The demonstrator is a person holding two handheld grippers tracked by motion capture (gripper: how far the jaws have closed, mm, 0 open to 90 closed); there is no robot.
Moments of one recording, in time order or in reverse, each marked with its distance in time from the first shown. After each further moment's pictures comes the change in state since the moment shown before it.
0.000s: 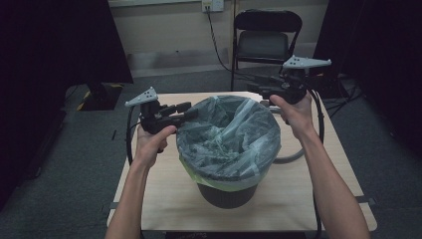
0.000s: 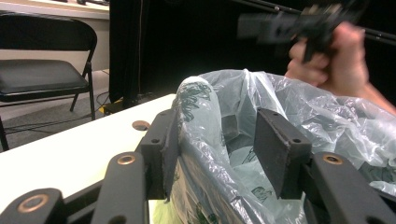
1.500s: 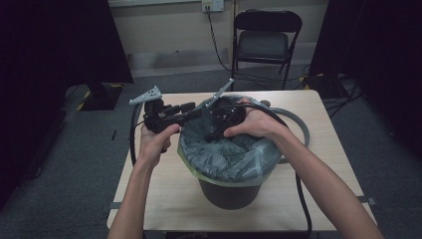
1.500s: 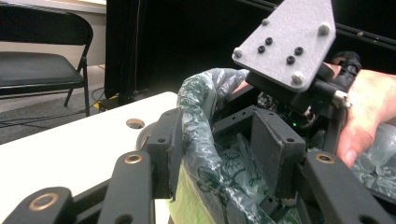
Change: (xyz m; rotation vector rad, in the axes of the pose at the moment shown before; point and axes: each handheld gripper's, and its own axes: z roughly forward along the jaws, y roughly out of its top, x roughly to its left) left arm -0.002 0.002 0.008 0.001 -0.007 -0.045; right arm 0.081 -0.039 0.117 0.729 0.177 -0.179
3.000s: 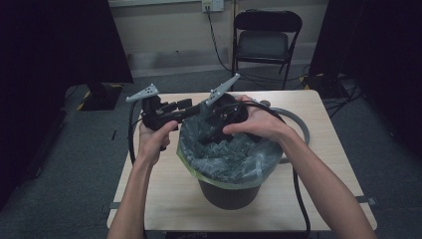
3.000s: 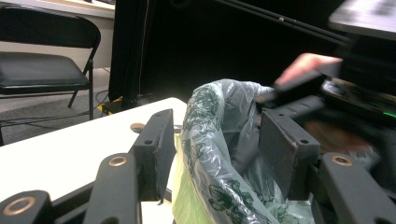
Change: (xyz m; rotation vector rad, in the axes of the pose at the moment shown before) left arm 0.003 0.004 -0.004 -0.020 0.024 -0.023; right arm 0.021 0.008 -0.032 -0.173 0.148 -0.100
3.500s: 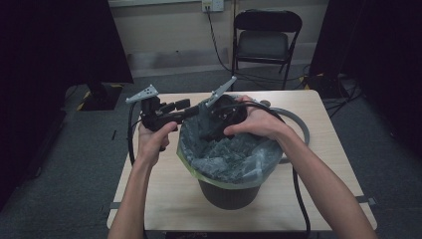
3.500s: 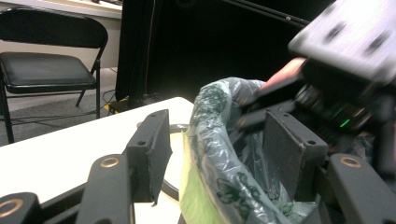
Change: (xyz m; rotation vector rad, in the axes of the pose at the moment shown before) left arm 0.002 -0.002 -0.004 0.001 0.034 0.004; right arm -0.011 -0.006 0.010 0.065 -0.106 0.005
